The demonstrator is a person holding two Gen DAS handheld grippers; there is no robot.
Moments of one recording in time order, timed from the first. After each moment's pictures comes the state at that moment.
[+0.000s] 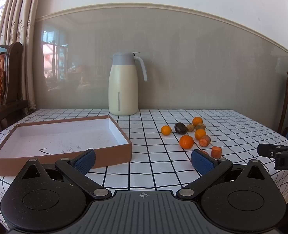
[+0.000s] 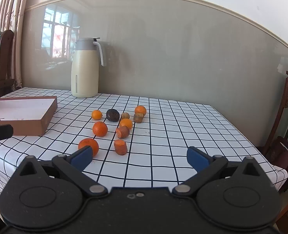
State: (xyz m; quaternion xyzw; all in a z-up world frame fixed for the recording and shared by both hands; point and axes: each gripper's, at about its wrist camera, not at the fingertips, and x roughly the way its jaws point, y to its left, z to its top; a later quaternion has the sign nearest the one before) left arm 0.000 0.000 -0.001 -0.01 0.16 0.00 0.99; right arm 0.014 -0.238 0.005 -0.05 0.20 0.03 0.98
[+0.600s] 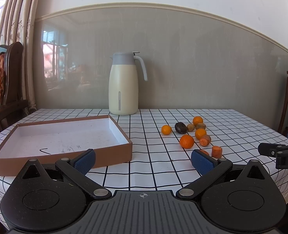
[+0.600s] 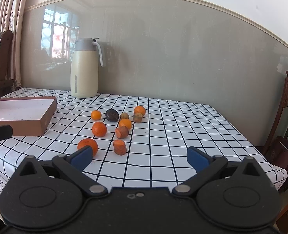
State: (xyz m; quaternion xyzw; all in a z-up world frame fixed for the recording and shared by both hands) left arm 0.001 -0.001 -0.001 0.00 0.16 0.00 0.99; right arm 0.014 -0.239 0.004 -0.05 0.20 0.02 0.98
